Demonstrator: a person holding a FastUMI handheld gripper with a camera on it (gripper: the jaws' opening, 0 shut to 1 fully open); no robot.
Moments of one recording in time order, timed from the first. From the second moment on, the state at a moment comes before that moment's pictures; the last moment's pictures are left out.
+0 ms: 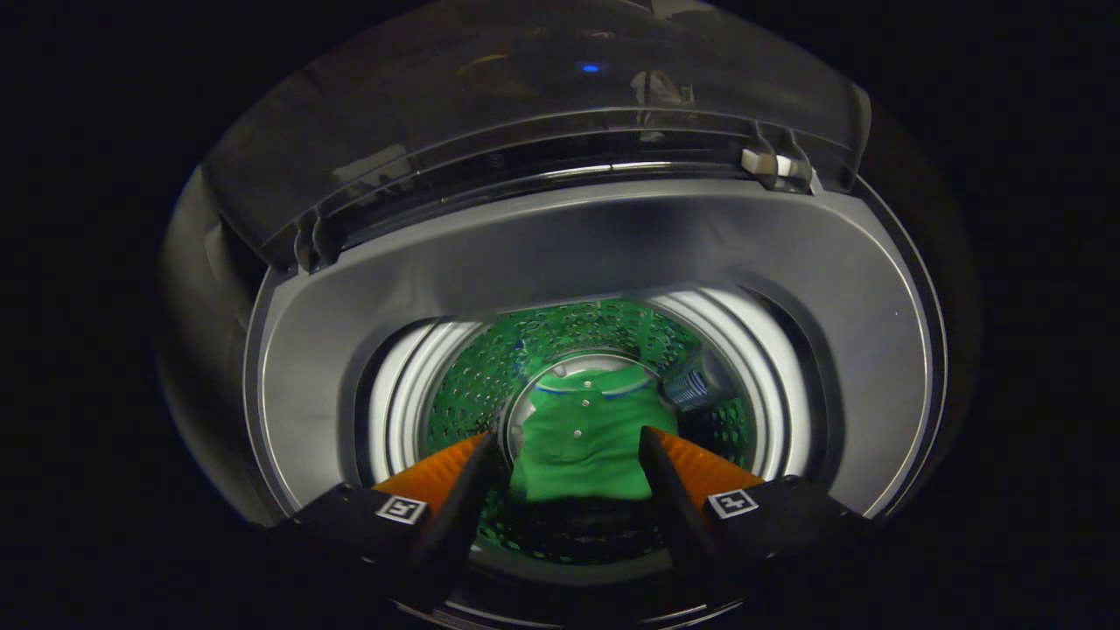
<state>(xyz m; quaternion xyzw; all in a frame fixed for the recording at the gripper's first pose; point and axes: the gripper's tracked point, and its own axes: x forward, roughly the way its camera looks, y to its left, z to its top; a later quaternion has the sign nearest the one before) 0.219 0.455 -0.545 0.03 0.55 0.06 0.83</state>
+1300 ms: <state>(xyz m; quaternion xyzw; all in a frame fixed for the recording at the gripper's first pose) 0.191 0.452 -0.323 0.02 0.32 0.11 0.94</state>
